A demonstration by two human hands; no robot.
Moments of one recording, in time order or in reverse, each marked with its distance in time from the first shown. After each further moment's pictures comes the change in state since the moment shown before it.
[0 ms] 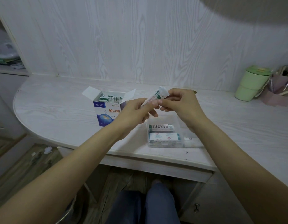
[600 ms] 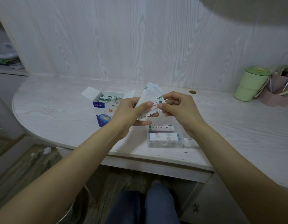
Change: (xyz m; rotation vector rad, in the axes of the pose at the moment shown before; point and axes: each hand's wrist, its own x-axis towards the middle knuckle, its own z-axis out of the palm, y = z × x) left_hand 0.000 0.002 -0.002 -0.247 0.110 -0.107; right_hand -0.007 0.005 0.005 0.024 0.029 0.046
